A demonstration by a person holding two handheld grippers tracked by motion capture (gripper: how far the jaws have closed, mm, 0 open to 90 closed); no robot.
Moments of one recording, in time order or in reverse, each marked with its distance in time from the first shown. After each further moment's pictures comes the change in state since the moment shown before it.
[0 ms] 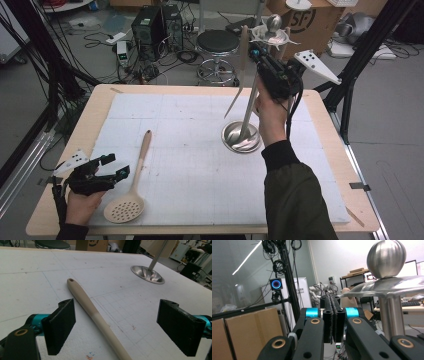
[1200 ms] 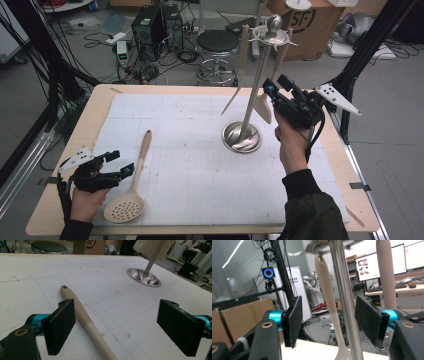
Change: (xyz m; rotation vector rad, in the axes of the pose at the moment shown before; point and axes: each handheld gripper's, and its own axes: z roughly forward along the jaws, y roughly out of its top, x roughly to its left) left arm -0.009 0.009 0.011 -0.008 -0.015 0.019; right arm -0.032 -0.030 -0.071 0.093 -0.050 0.034
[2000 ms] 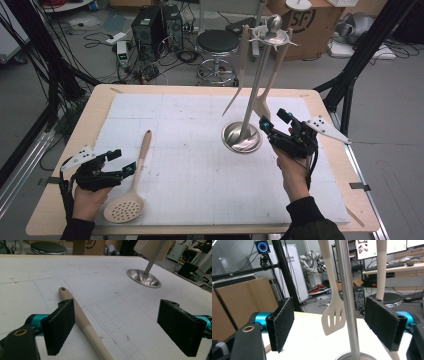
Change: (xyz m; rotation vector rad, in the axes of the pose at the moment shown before) left arm -0.002 0.002 0.004 0.002 0.001 0.002; right arm -0.008 -0.062 -0.039 0.144 -0.021 -0.013
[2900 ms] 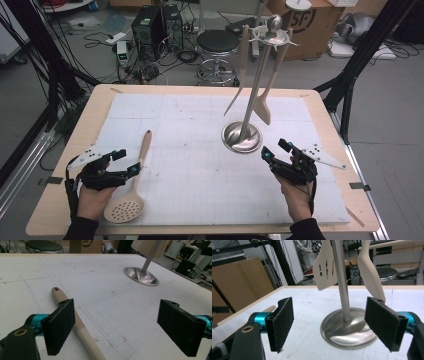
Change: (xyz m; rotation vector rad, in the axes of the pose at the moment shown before) left arm -0.004 -0.002 0.010 0.015 -0.027 0.007; right arm -0.014 -0.065 -0.037 0.137 -0.046 0.010
